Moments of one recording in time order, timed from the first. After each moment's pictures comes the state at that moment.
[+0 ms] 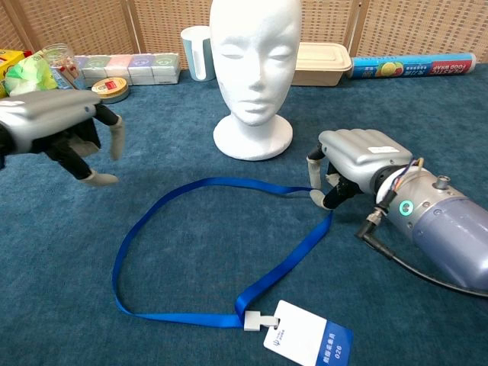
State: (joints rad) left arm -0.57 -1.52 -0.17 -1.78 0.98 1.15 0.70; right arm 0.63 -1.90 0.23 -1.49 -0.92 1.24 -0.81
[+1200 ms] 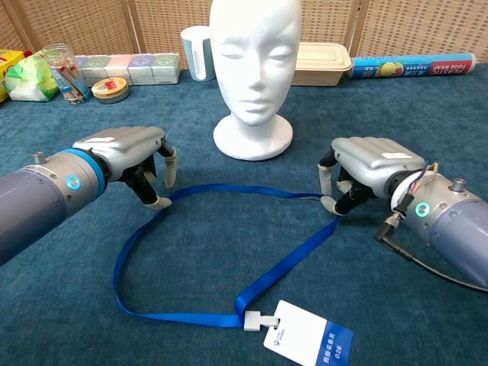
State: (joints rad) left arm -0.72 -1.81 -0.23 -1.59 0.71 1.20 0.85; right arm 0.62 -1.86 0.21 -1.49 -0.89 1.20 -0.74
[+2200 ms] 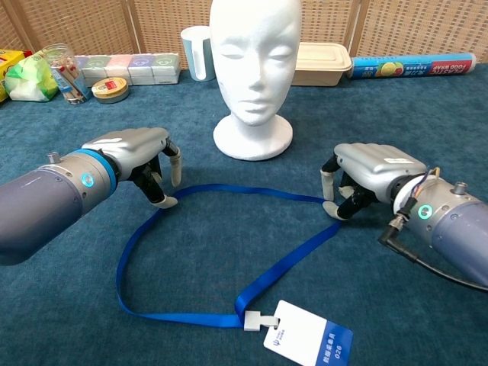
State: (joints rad) left arm -0.76 -1.85 -0.25 -1.54 0.65 1.21 0.83; right arm 0.62 -1.85 0.21 -1.48 -0.87 1.17 -0.71
